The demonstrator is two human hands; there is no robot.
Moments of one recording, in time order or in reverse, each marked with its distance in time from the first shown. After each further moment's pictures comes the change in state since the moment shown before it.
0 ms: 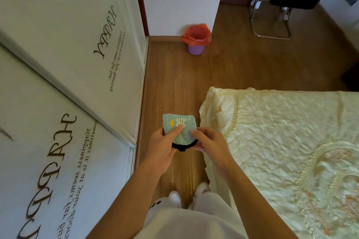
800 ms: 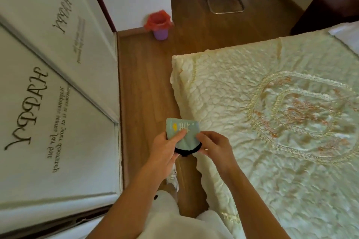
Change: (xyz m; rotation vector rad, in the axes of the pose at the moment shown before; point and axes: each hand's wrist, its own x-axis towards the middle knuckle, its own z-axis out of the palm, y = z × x) left_hand -0.299 -0.255 0.047 0.179 -0.116 -0.088; right_hand -0.354 0.182 -0.151 0.151 0.210 -0.006
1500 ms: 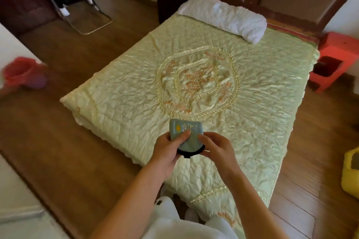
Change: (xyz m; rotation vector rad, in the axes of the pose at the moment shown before) left_hand -0.029 -0.100 0.215 0.441 -0.602 -0.214; right_hand -0.113 0.033 -0.192 0.359 0.675 -0.064
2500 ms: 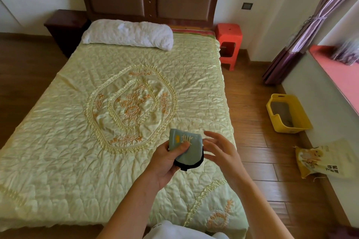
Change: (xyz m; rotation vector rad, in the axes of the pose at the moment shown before) left_hand 0.054 0.012 0.102 0.334 -0.539 -0.253; right_hand -0.022 -0.022 -0.089 0.133 0.451 -0.129
